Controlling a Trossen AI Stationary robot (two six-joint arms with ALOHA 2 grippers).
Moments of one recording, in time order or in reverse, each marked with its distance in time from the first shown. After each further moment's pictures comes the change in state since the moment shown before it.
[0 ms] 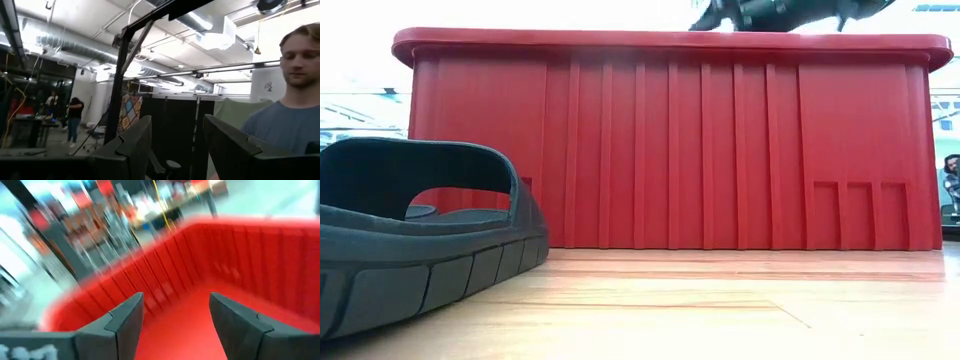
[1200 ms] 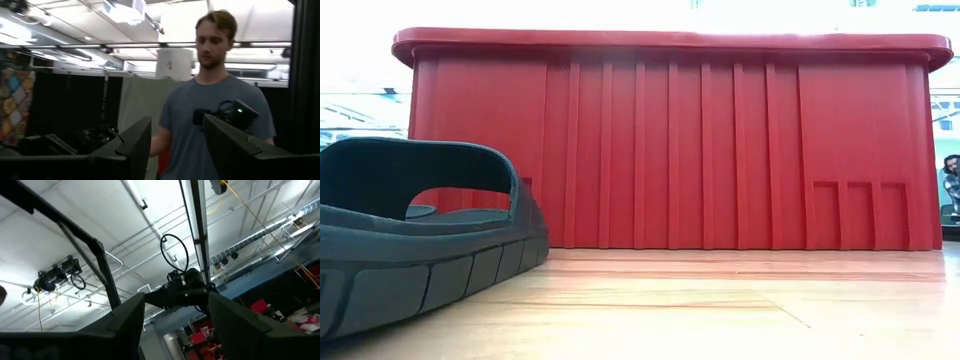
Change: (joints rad) left arm -0.465 0.068 0.000 0.038 0.113 0.031; right arm 0.442 0.238 0.170 1.024 0.001 -0.165
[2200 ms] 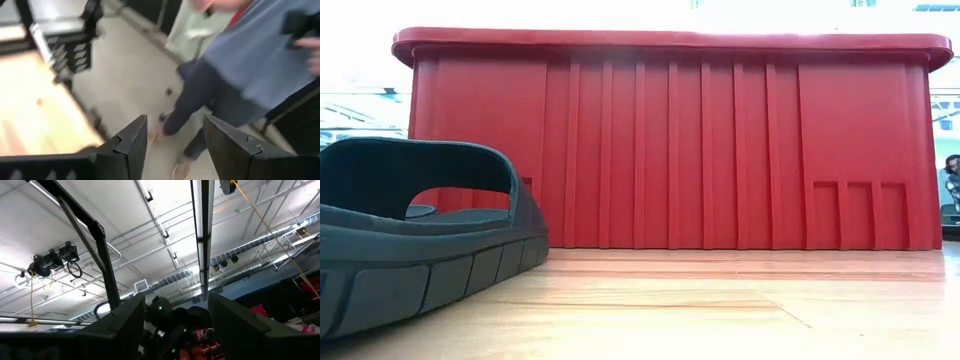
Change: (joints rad) left arm -0.506 0.233 0.000 -0.734 -0.699 0.162; right arm 0.044 0.185 0.213 -0.028 0.007 -0.118
